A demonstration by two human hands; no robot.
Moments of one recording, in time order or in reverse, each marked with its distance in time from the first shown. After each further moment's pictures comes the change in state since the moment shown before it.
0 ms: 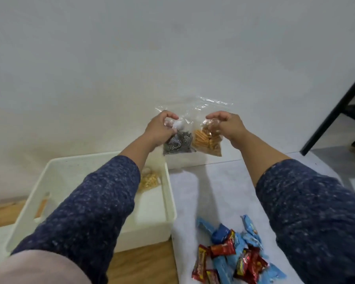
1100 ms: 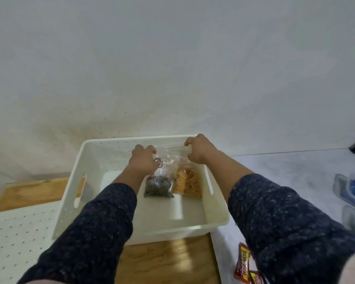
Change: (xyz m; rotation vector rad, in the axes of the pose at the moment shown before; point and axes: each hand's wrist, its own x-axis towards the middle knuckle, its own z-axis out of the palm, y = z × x) left_hand -0.044 -0.187 -0.093 0.652 -0.111 -0.407; right_hand -0.004 0.037 0.229 -0.984 -0.452 0.083
